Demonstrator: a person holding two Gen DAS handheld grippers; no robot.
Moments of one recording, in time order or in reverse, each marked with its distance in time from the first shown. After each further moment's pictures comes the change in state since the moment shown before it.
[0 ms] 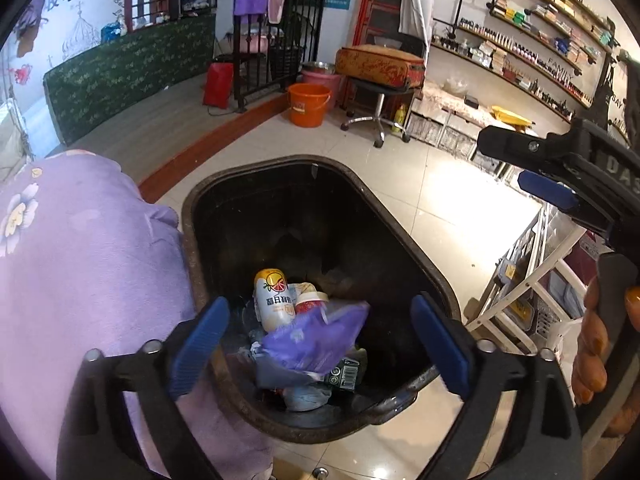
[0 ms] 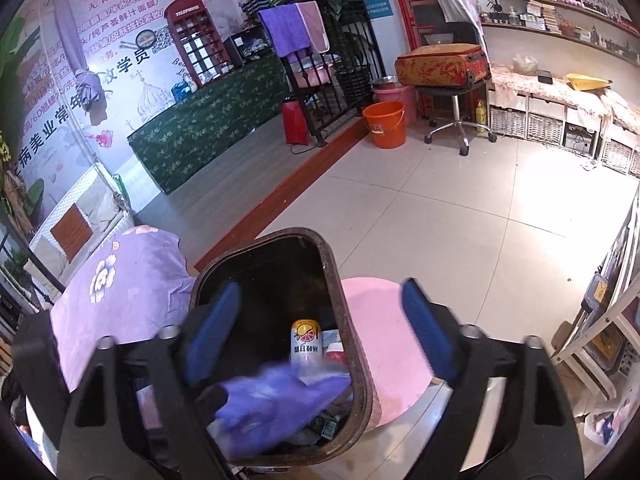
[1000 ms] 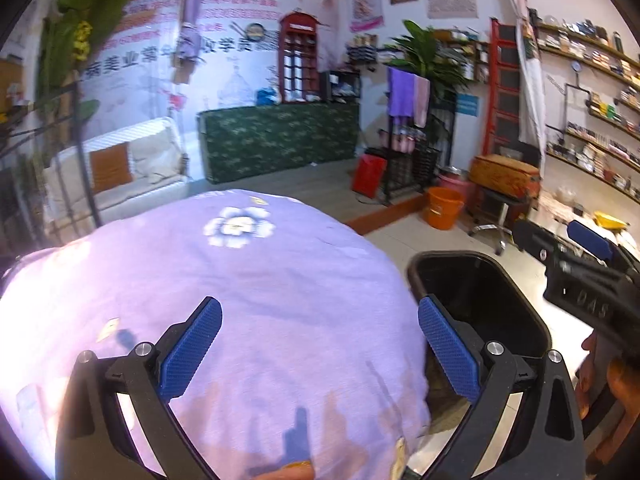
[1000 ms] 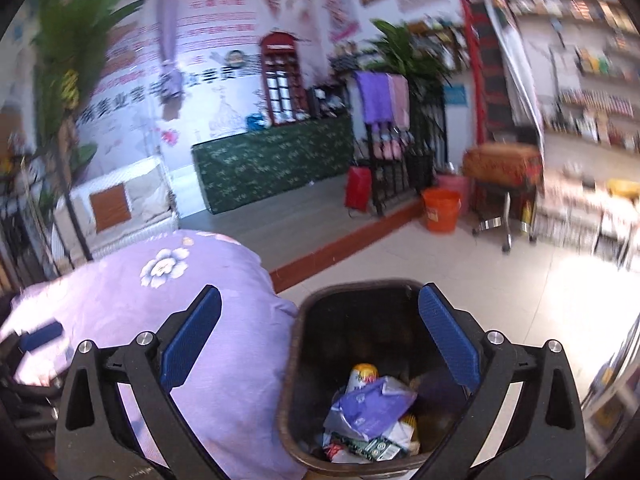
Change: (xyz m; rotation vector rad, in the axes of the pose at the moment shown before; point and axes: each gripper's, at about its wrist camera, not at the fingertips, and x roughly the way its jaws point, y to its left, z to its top) left arm -0.163 0.079 -0.070 -0.218 -0.372 0.466; right arm -0.061 0.151 -0.064 -0.320 -0.267 0.117
